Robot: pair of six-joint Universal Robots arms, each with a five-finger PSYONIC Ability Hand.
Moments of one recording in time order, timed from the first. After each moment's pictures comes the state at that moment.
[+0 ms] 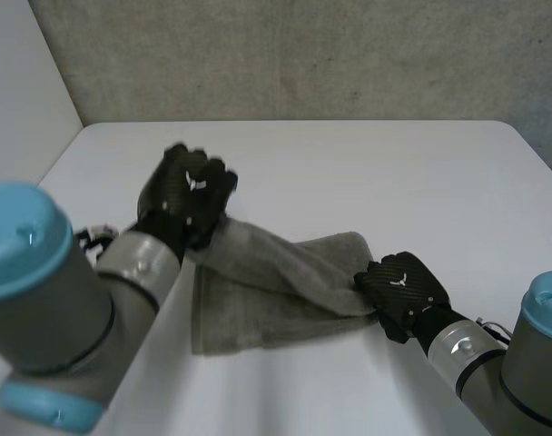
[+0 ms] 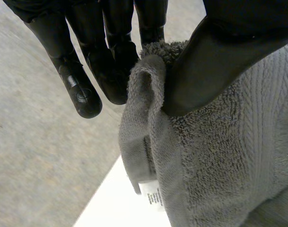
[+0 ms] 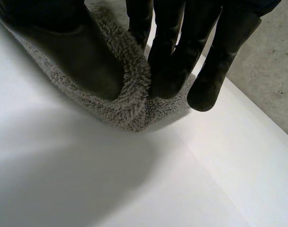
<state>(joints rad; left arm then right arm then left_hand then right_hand) 4.10 -1.77 -1.72 3.44 -1.61 3.74 1.95 -1.28 2.04 -0.41 1.28 2.63 1.33 1.38 1.38 1.39 1.20 1.25 1.27 1.33 1.33 1.13</state>
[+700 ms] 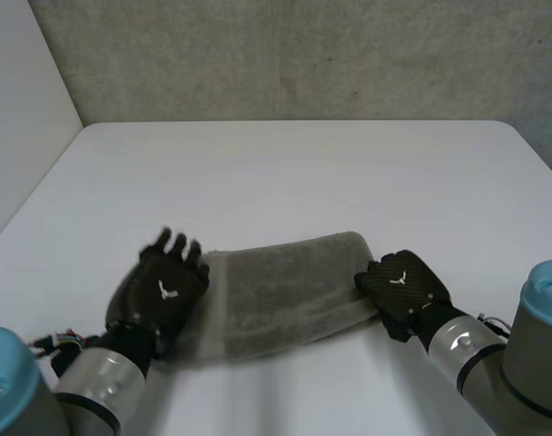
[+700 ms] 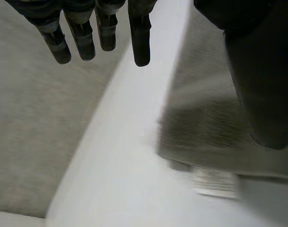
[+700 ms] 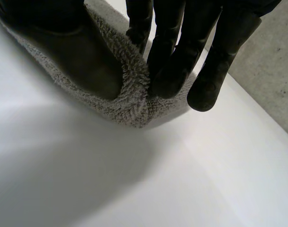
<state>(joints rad) 4.16 -1.63 -2.13 3.55 -1.62 3.91 1.96 -1.30 1.99 -0.33 1.30 2.58 0.20 0.19 0.20 0.20 0.04 1.25 1.27 1.34 1.33 1.13</state>
